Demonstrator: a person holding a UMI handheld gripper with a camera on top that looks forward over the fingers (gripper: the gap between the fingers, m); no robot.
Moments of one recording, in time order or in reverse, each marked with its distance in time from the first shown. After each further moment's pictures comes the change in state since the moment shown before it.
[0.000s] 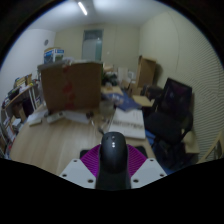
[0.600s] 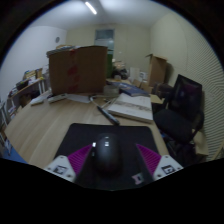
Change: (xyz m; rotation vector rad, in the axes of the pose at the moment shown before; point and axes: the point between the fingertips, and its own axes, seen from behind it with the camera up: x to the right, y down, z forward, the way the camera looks) arm 0.018 0.100 0.060 0.025 -0.125 -0.066
